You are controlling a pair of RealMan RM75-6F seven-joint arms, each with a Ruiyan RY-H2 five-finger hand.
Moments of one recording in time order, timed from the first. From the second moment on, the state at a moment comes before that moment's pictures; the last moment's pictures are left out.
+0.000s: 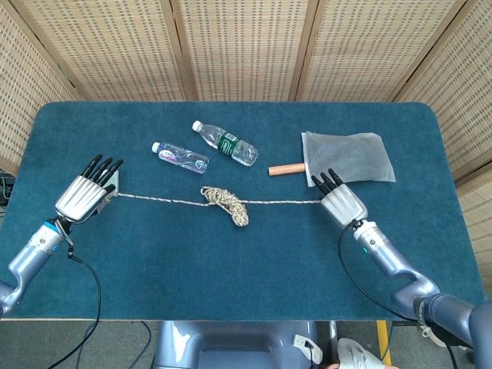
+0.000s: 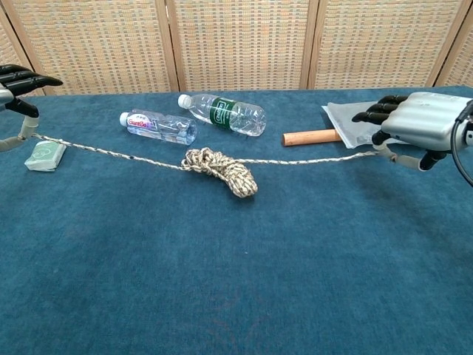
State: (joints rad) left arm -0.61 -1.58 0.07 -0.54 1.67 1.29 -0.21; right arm 0.75 -1.50 0.03 -1.04 -1.45 0.93 -0.43
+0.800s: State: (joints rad) left arm -0.17 -1.18 0.04 -1.40 1.42 1.58 -0.07; right arm 0.32 -1.29 0.00 -1.47 -1.46 1.48 -0.24
